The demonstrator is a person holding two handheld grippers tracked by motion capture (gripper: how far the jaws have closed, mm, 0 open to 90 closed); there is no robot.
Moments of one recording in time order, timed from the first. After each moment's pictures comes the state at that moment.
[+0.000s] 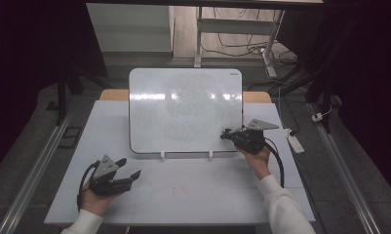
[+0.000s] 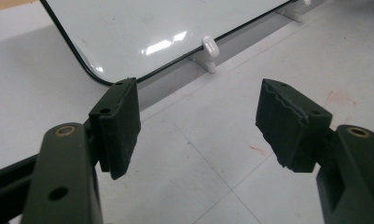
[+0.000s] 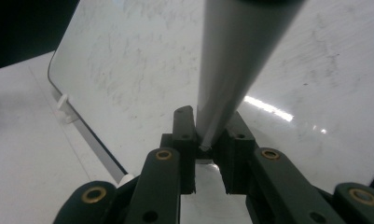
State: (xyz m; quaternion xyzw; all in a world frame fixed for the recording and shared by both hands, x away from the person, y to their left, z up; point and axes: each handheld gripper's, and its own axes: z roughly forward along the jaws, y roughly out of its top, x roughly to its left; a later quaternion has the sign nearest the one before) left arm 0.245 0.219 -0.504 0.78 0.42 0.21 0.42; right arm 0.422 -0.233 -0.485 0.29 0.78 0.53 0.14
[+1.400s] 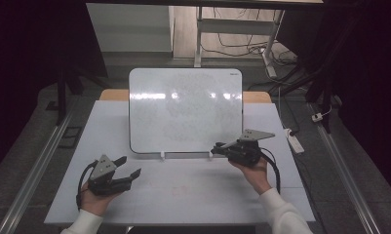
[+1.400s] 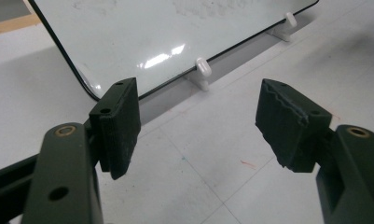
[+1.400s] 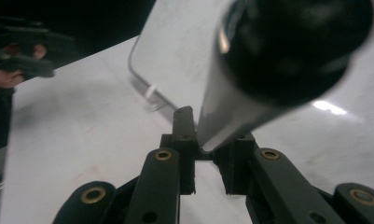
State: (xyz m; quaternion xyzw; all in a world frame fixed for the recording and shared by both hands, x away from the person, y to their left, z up) left arm 0.240 0.217 -0.495 0.76 0.41 0.22 0.45; right arm 0.367 -0.208 -0.465 0.26 0.80 0.53 0.07
